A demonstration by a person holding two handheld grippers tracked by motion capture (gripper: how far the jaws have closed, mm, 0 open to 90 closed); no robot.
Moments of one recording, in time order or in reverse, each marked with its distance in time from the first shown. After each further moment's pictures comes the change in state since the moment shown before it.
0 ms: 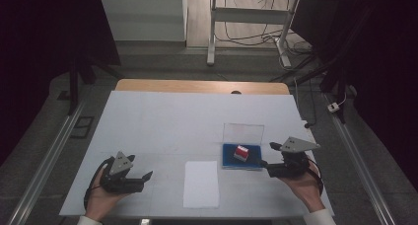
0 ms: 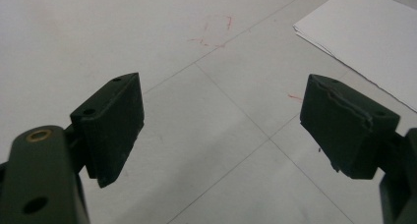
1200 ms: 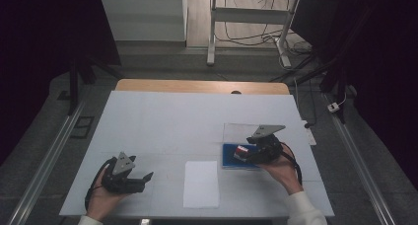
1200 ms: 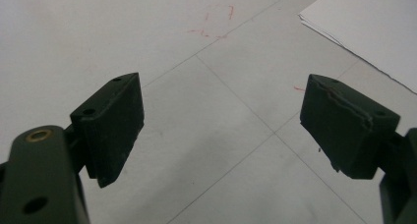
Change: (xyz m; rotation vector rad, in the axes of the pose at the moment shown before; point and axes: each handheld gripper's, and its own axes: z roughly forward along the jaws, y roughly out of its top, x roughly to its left) left arm -0.001 -0.001 0.005 0.026 0.008 0.016; right arm 0.001 0.031 0.069 0.150 0.113 -0.038
